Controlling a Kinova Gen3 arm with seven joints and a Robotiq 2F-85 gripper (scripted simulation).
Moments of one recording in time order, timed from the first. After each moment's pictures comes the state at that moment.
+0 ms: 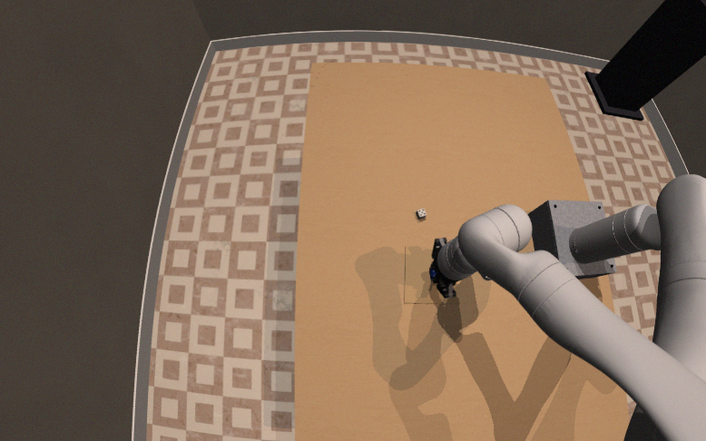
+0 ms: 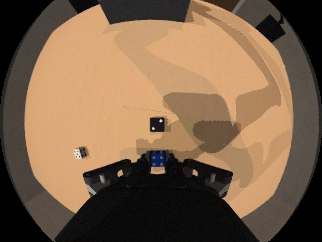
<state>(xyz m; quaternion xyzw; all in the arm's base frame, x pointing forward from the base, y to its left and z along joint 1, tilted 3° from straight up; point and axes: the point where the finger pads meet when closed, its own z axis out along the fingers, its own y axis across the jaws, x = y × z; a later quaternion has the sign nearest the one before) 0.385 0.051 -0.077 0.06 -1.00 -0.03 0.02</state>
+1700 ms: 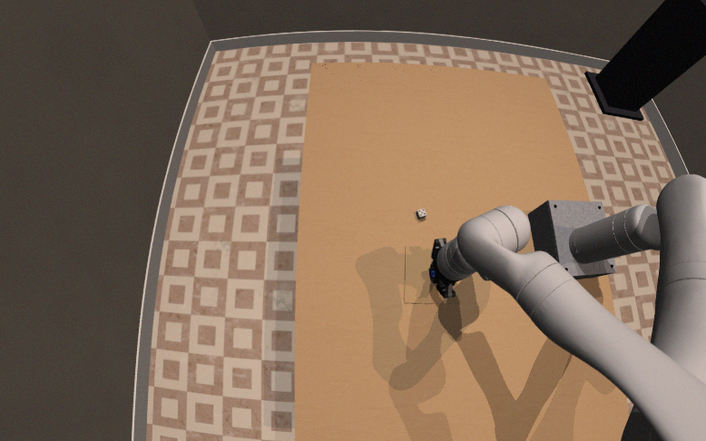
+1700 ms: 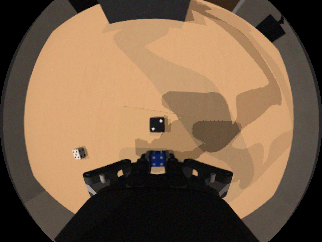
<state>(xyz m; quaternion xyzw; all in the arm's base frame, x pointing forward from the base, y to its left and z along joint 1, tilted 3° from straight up) 0.385 0.051 -0.080 0.06 -1.00 -0.03 0.02</state>
